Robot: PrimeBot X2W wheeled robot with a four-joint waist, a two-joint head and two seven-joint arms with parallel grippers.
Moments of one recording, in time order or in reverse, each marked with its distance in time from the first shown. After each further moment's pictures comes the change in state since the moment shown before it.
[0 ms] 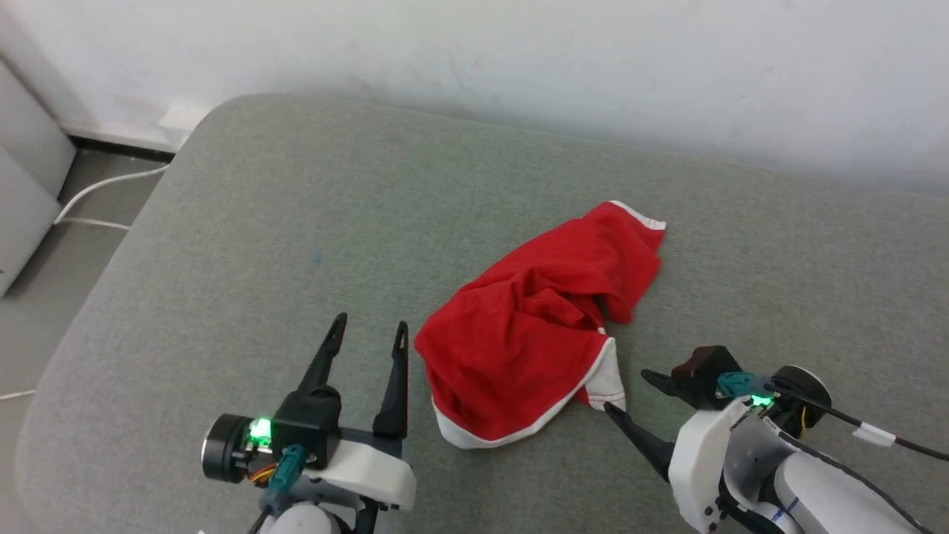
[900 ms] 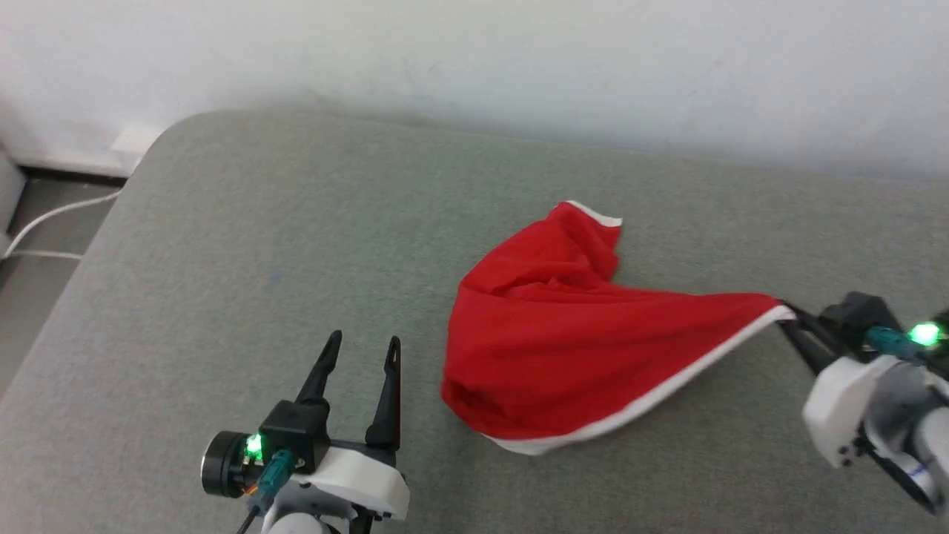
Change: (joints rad) left arm 0.040 -0.106 0.143 0.063 0.059 -0.130 0.000; right arm -0.023 -0.178 -0.188 0.027 -0.161 0.000 -0.124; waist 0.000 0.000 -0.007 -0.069
